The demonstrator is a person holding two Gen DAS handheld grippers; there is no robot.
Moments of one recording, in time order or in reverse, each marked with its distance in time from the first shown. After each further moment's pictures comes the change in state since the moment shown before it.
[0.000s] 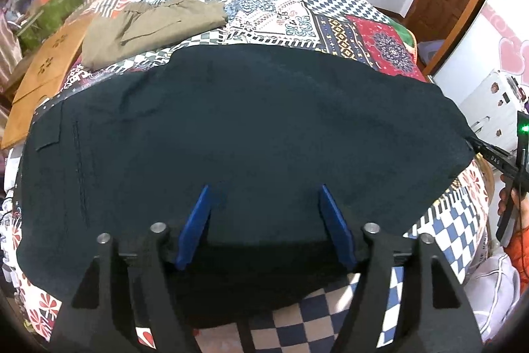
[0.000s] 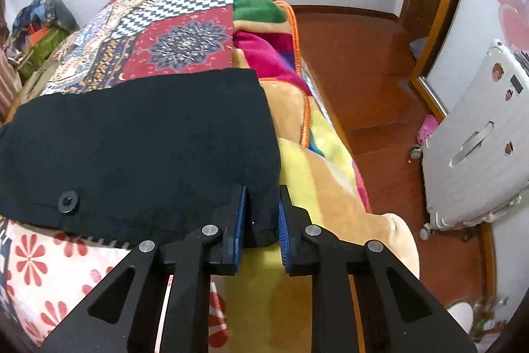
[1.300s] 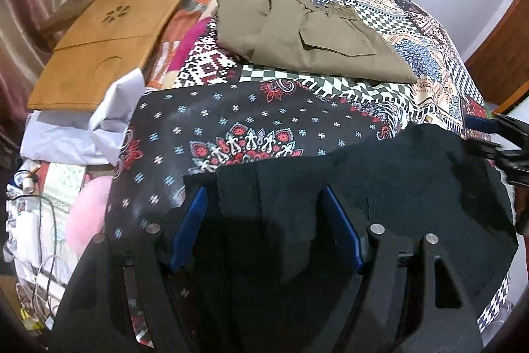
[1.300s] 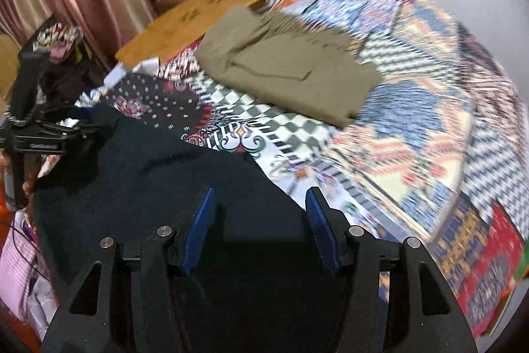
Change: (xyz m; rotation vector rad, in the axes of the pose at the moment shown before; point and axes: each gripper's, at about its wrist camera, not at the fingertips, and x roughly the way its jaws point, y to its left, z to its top) left arm 0.019 0.262 0.042 -0.264 0.018 0.069; right arm 0.060 0.386 0.124 -0.698 0.135 0.527
